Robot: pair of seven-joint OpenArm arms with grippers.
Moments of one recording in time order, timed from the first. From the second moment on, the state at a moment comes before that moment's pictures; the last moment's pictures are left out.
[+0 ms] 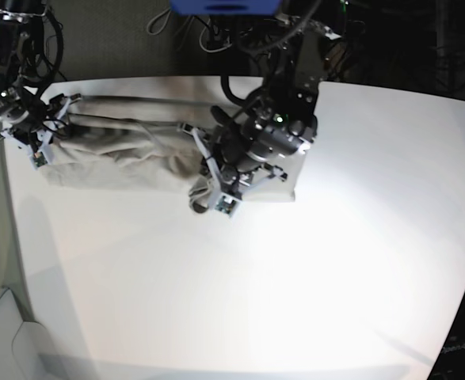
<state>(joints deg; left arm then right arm) 2.9 7.7 17.4 102.0 -5.5 -12.2 60.8 -14.4 18.4 23.7 92.0 8.1 39.2 -46.3</state>
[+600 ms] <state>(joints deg) 3.0 7.7 20.3 101.4 -5.6 -11.1 57.3 -14.3 18.5 23.7 92.0 8.1 39.2 -46.4</state>
